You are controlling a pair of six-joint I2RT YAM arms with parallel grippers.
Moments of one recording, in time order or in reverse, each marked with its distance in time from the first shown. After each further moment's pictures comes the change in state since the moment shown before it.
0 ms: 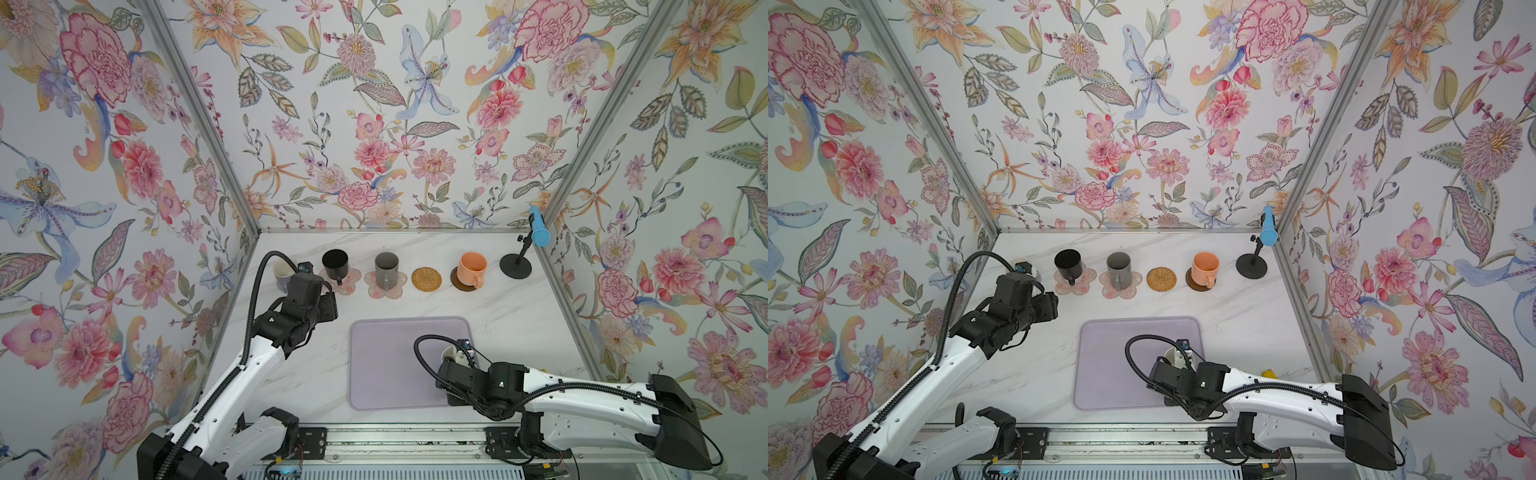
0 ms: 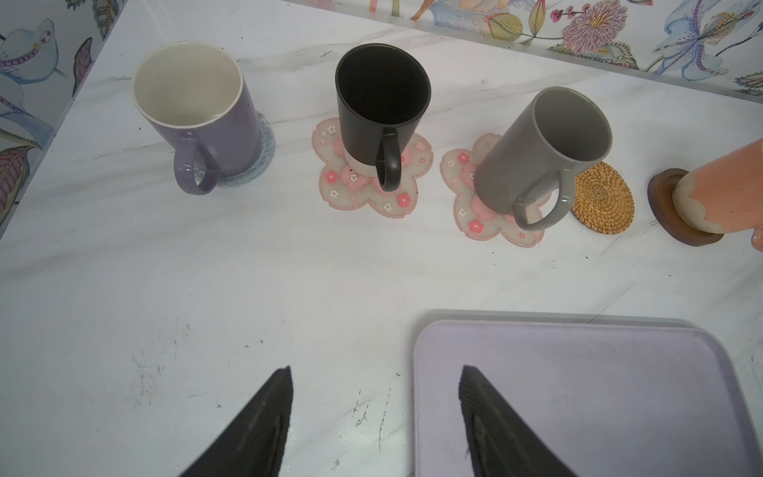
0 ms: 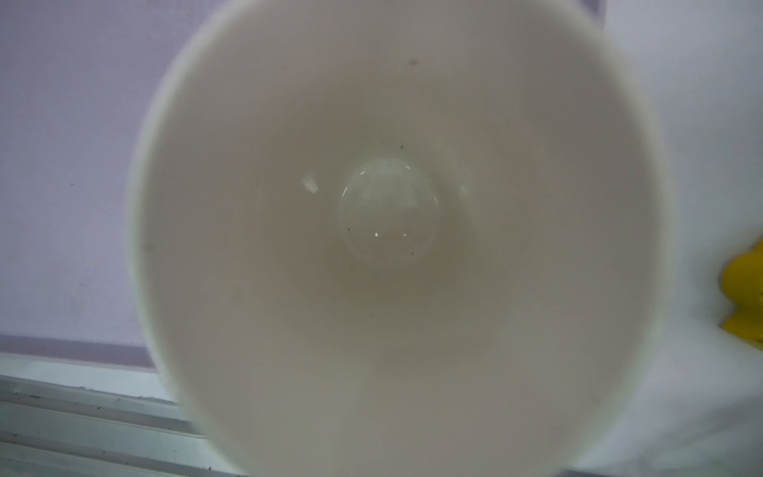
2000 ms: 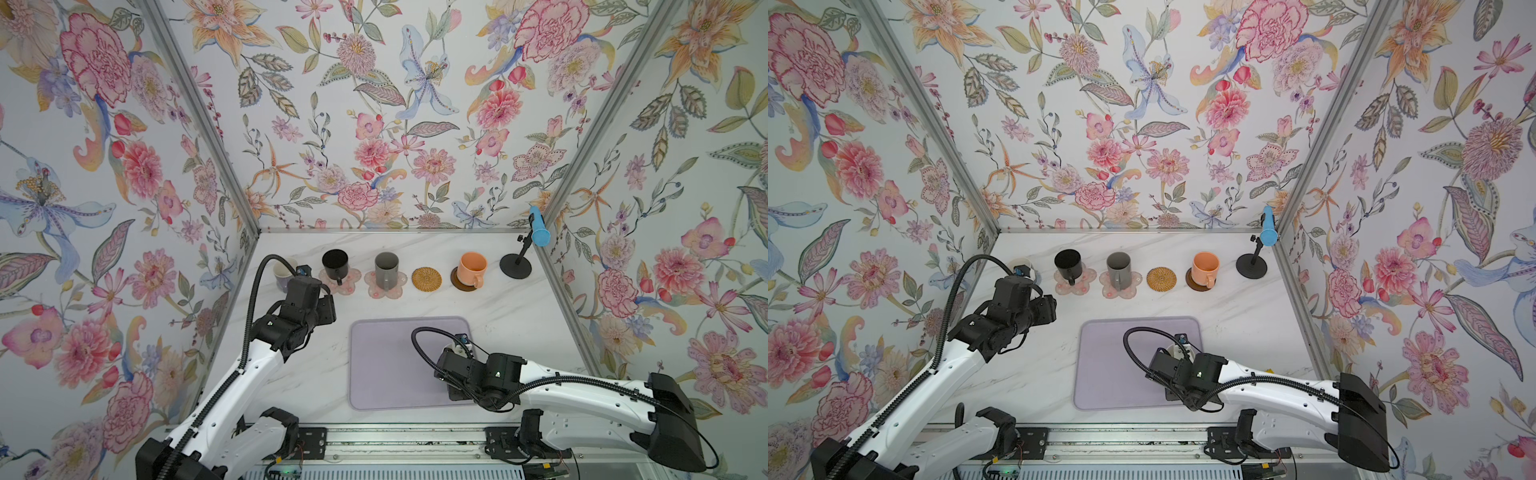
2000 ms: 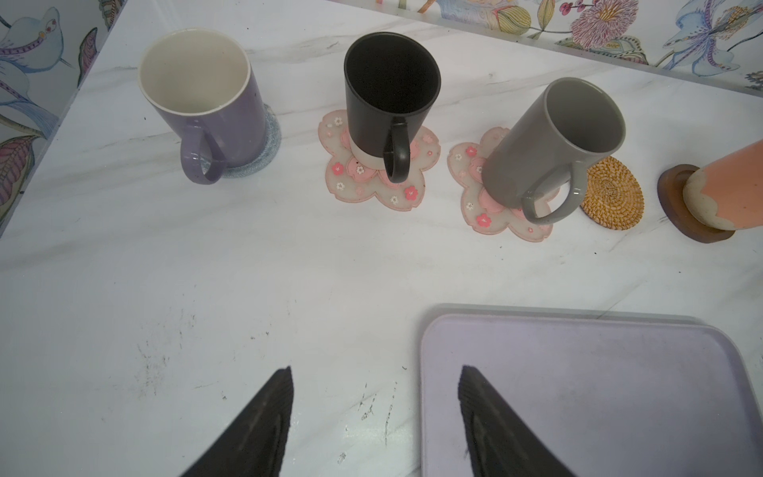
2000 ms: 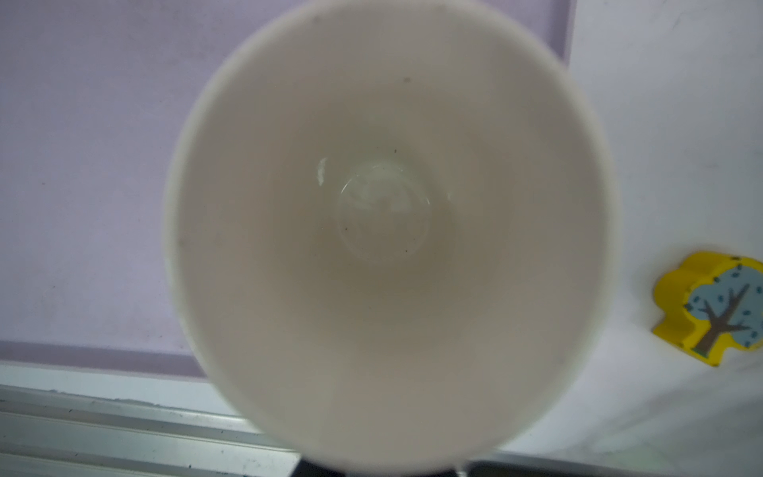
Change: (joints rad) left arm 0.009 -0.024 -0.030 0.000 0.000 -0.001; right arm -0.065 0.041 0.067 -0.074 -0.010 -0.110
